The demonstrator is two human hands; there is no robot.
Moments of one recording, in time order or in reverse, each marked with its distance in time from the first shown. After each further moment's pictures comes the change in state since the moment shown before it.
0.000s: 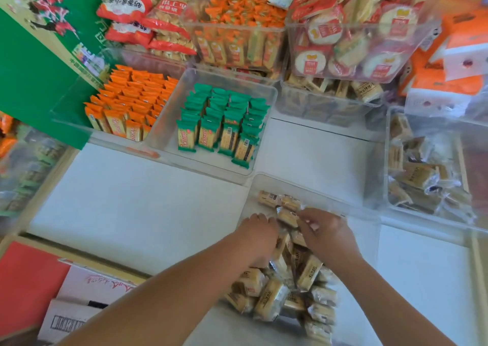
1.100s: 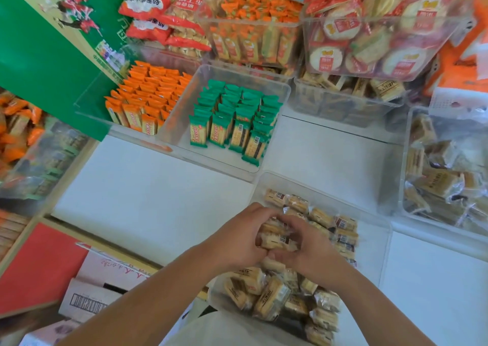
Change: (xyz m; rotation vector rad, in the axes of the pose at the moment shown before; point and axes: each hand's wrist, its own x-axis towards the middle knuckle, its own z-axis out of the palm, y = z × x) left_hand -0.063 -0.023 0.000 -0.738 0.400 0.095; right_hand -0.011 -0.041 -0.007 0.285 -0.574 0.082
